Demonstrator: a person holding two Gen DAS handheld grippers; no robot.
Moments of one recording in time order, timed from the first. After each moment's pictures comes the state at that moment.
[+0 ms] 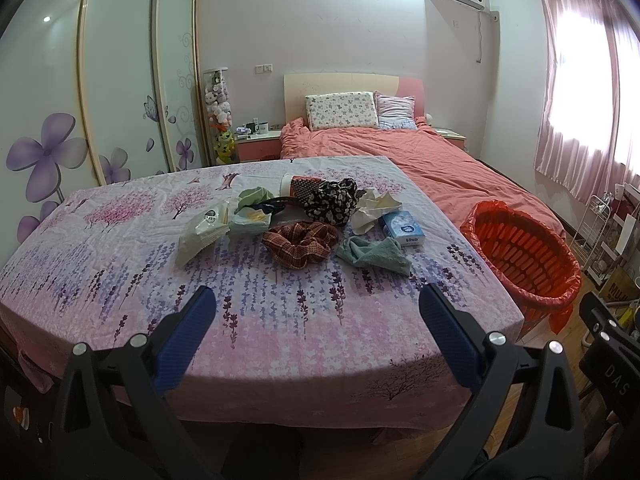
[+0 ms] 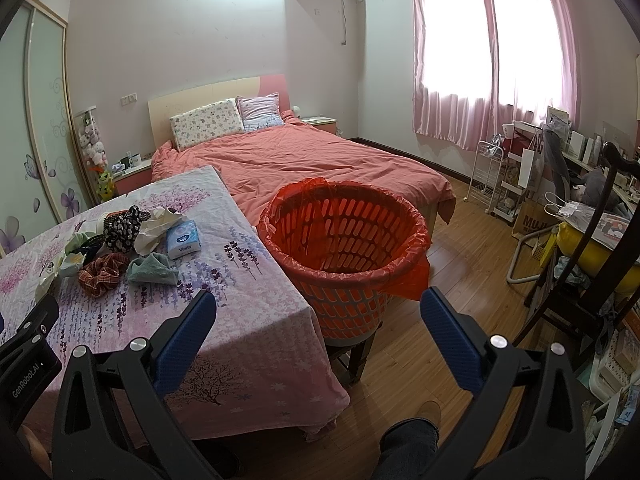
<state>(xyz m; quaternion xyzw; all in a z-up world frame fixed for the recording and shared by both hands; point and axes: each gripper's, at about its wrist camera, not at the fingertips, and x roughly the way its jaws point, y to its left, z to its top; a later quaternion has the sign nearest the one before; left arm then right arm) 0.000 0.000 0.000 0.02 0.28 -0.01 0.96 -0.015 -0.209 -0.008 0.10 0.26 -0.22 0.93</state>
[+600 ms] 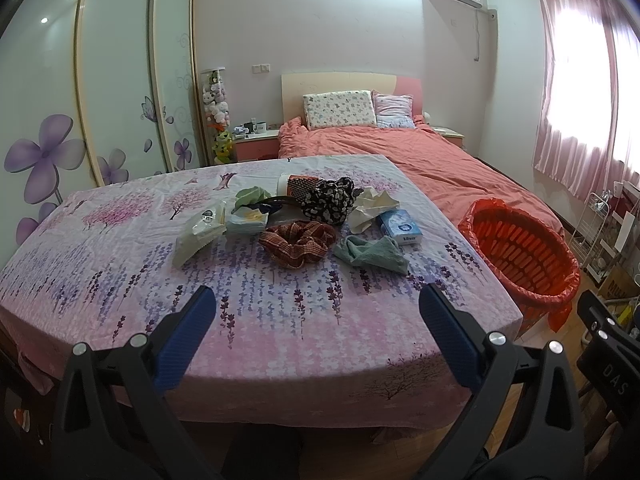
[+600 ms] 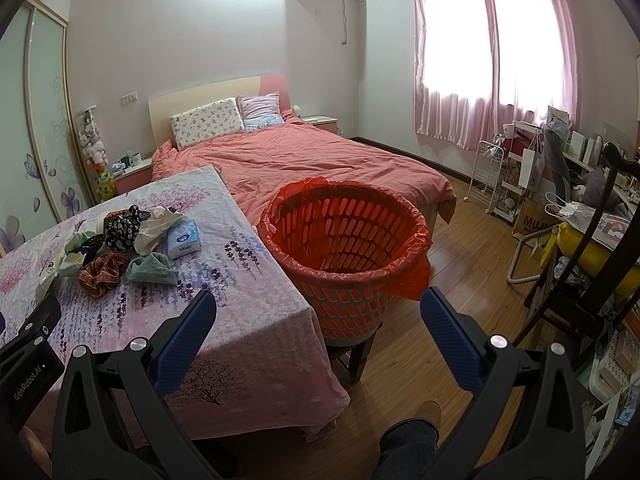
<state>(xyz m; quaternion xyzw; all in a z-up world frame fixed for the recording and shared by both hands) 0.000 0.000 0.000 0.02 0.28 -0.01 0.96 -0.015 -0.209 -0.007 0.10 0.26 -0.22 0.93</state>
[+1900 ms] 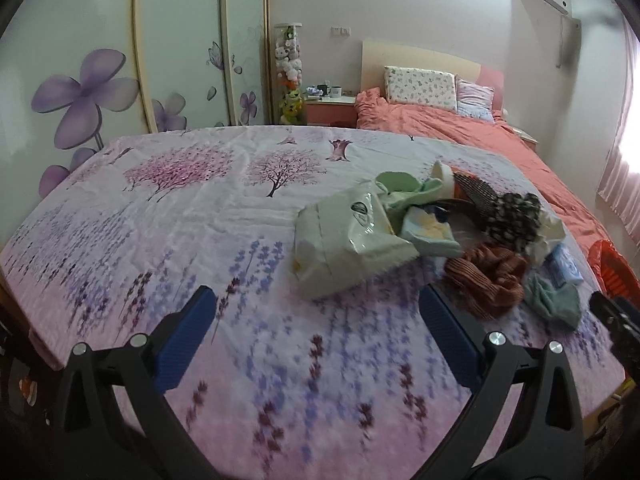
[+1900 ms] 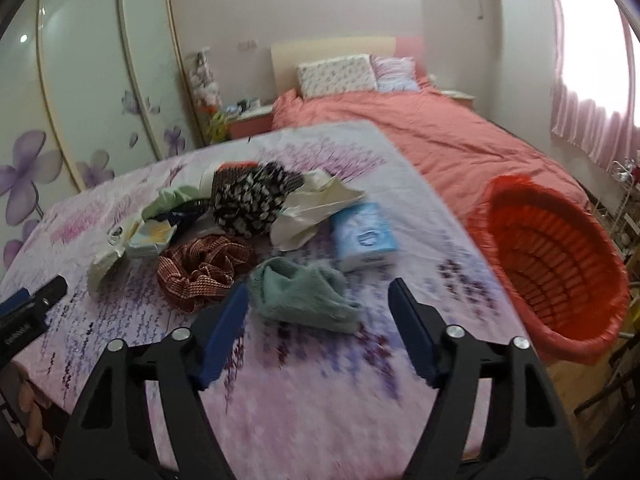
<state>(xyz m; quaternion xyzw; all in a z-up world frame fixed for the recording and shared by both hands) 0.119 0.166 -0.038 -0.04 0.34 0.10 0.93 0.145 -0.125 -0.043 0.06 0.33 0.01 0.94</state>
